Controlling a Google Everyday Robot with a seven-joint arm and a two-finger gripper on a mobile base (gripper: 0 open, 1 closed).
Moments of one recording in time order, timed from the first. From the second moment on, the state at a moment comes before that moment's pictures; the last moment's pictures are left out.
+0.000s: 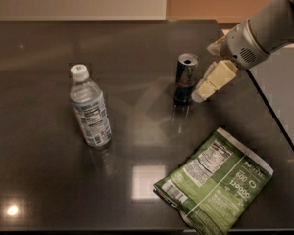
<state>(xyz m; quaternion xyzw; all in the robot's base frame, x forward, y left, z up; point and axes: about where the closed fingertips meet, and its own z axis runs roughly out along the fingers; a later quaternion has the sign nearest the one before) 0.561 -0.141 0.919 -0.55 0.77 0.15 0.30</state>
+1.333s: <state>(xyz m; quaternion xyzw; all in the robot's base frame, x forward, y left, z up) 0.602 -0.121 0.901 -0.51 0.77 0.22 0.33</state>
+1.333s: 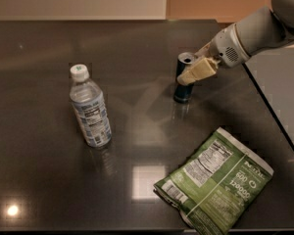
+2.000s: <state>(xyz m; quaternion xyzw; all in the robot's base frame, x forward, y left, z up) 0.600 -0.124 0.920 -0.51 0.76 0.22 0.33</state>
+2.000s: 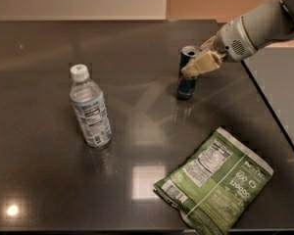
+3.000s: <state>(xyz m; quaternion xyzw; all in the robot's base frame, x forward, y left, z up) 0.580 -0.148 0.951 -0.57 0.78 0.10 0.23</state>
